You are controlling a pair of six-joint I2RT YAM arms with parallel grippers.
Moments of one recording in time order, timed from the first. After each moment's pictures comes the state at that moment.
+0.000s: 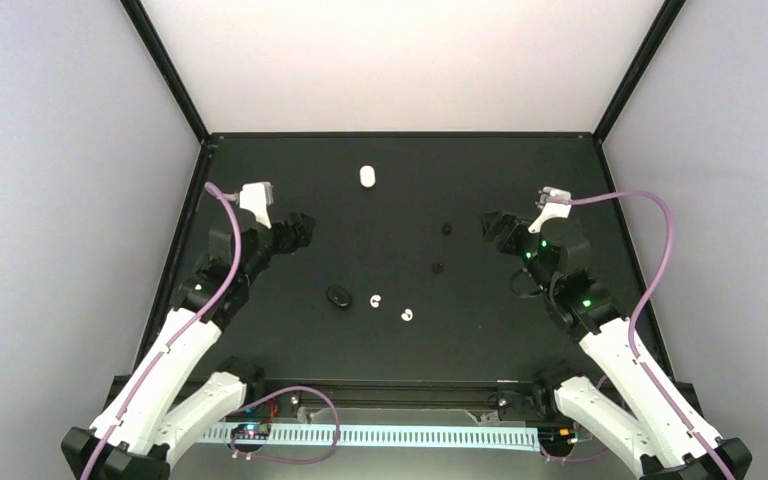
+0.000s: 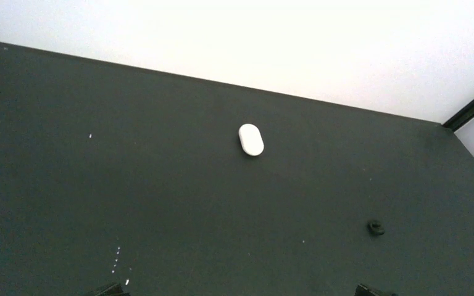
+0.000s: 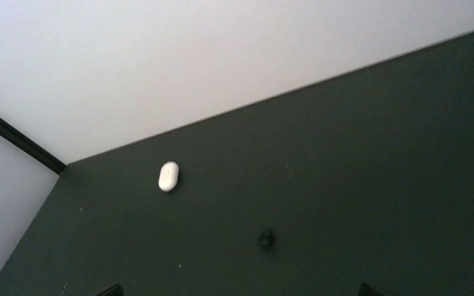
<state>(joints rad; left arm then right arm) -0.35 0.82 0.80 -0.36 -0.11 -0.39 0.43 0.77 0.76 -0.28 0.21 0.53</state>
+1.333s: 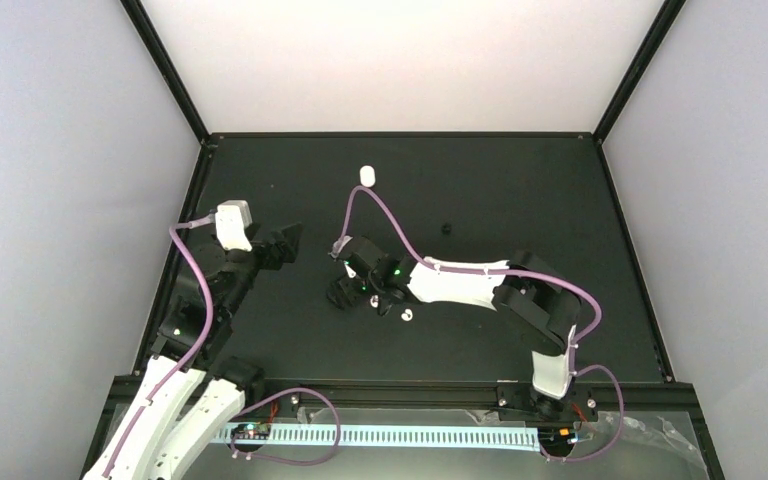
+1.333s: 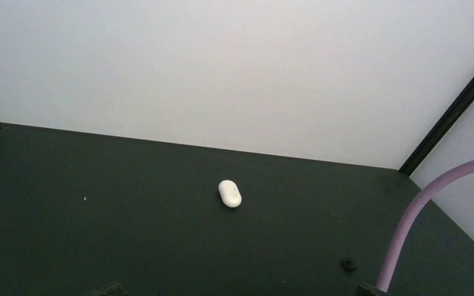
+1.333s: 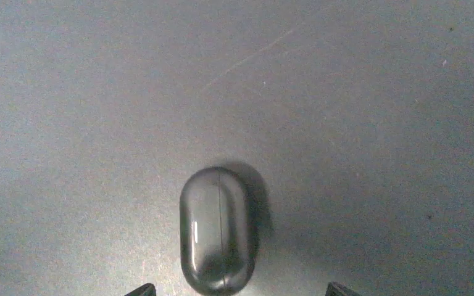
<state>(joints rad) -0.36 0.53 0.69 -0.28 -0.11 -0.33 1.05 1.88 1.20 -0.18 0.02 0.36</state>
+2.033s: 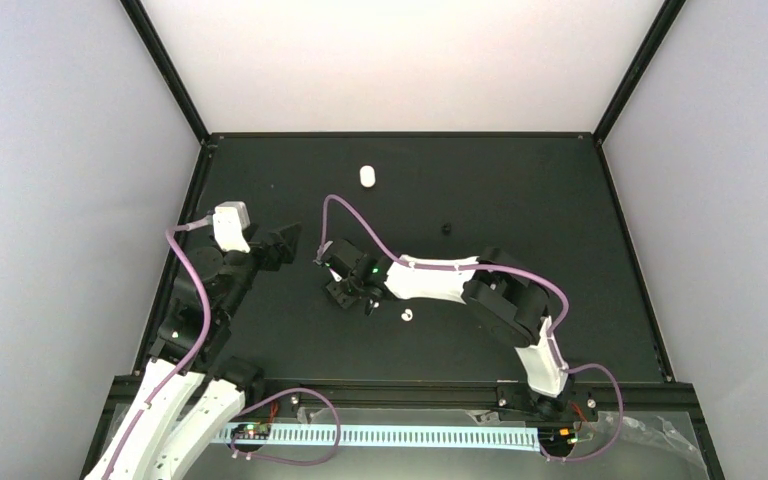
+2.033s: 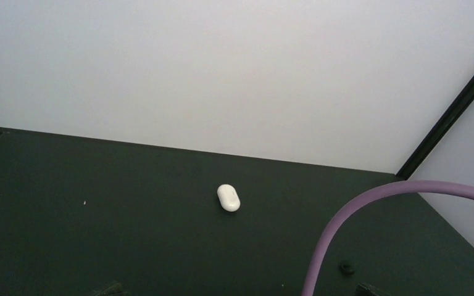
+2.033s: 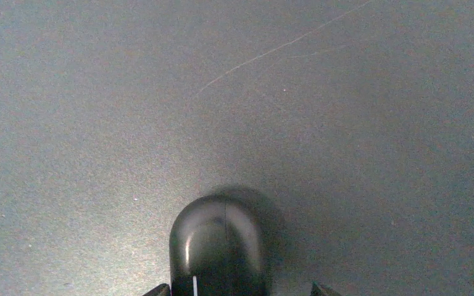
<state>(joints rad) -0.36 0.51 0.69 -0.28 -0.11 -0.33 1.08 2.05 1.37 -0.27 0.06 0.26</state>
